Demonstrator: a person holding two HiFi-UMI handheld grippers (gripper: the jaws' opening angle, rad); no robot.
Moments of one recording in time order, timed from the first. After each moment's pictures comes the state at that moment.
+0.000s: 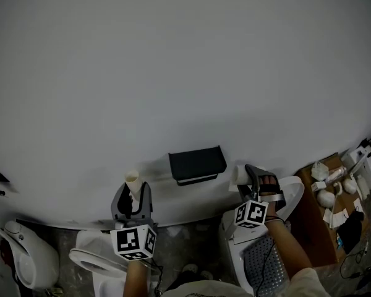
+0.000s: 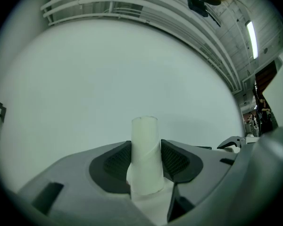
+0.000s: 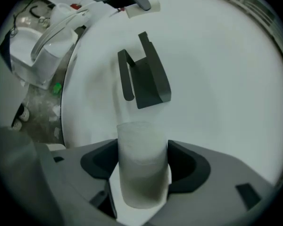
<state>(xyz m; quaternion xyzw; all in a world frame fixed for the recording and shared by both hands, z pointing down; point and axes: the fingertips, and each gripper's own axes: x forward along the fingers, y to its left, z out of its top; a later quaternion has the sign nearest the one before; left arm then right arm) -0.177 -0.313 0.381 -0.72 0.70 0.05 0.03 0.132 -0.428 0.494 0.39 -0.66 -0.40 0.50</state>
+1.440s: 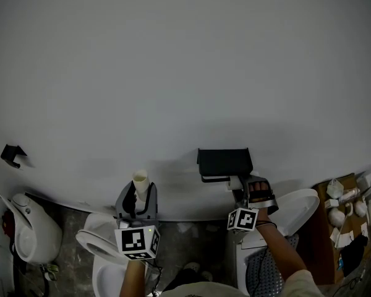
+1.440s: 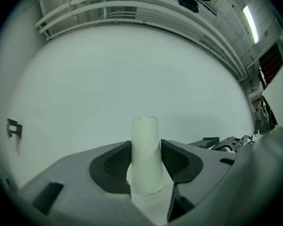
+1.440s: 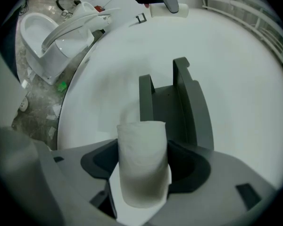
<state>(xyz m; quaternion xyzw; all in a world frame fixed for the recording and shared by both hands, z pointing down) -0.223 -0.267 0.383 -0.67 0.74 0.01 0.05 0.025 -0.419 0.523 0.32 -0.66 -0.50 0.47</state>
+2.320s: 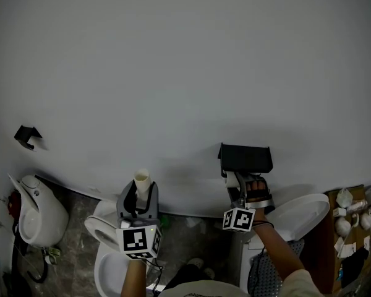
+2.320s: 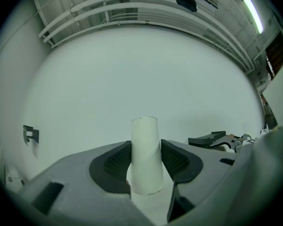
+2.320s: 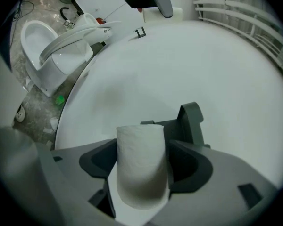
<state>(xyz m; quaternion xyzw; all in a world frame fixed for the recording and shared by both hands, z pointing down) -0.263 -0.219 0.391 -0.63 0.78 0.00 0.05 -0.055 -0.386 0.518 0.29 -0.69 -0.51 0.41</state>
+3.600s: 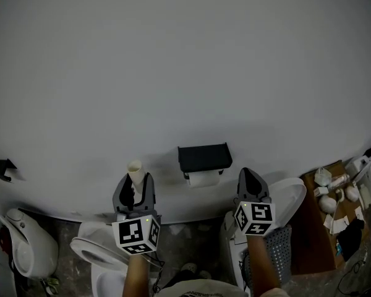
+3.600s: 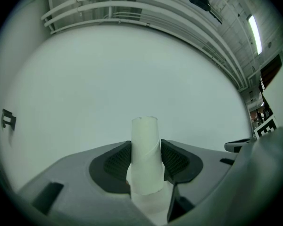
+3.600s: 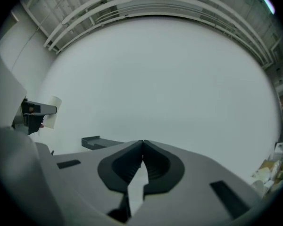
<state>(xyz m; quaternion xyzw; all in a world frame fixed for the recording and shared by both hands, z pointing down) -0.184 -0.285 0.353 -0.69 0.72 0.05 0.04 0.108 -0.377 0.400 0.57 -0.82 -0.02 0.00</state>
